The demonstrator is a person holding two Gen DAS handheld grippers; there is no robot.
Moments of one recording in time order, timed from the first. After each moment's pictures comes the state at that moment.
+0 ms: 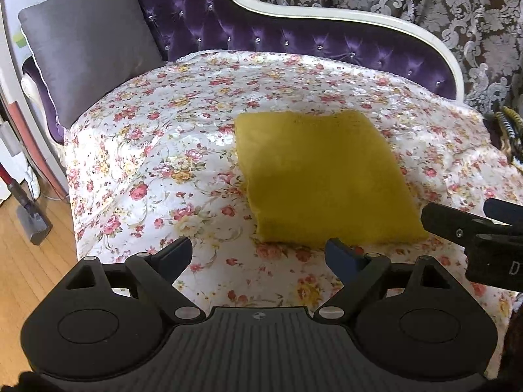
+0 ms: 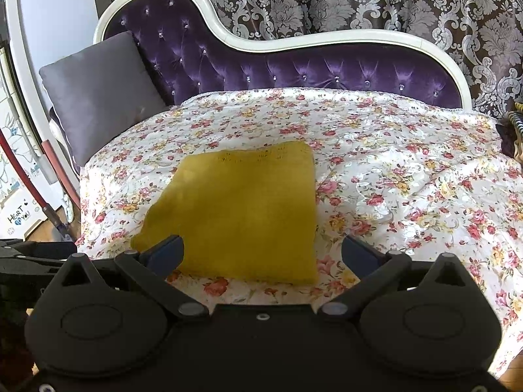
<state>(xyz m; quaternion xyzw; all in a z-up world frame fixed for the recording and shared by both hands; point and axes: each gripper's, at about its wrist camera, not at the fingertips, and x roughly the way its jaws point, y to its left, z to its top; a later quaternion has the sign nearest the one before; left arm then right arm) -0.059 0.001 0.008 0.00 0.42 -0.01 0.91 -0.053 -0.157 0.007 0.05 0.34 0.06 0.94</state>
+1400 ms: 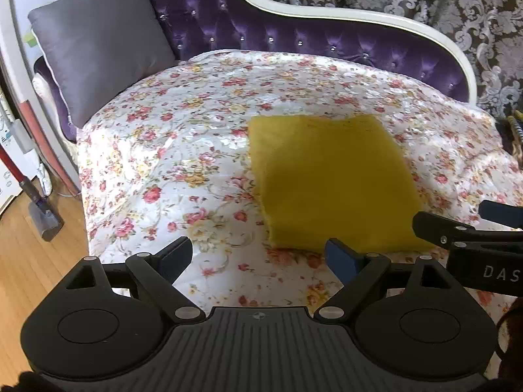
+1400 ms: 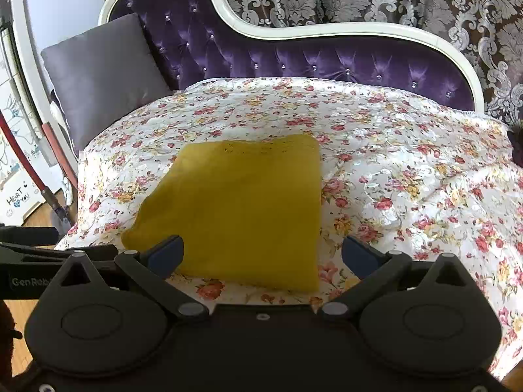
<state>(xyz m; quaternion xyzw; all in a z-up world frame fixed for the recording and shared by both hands) -0.053 0.005 0.016 0.00 0.42 0.02 0.91 -0.033 -0.152 0.002 0.02 0.36 0.08 0.93</state>
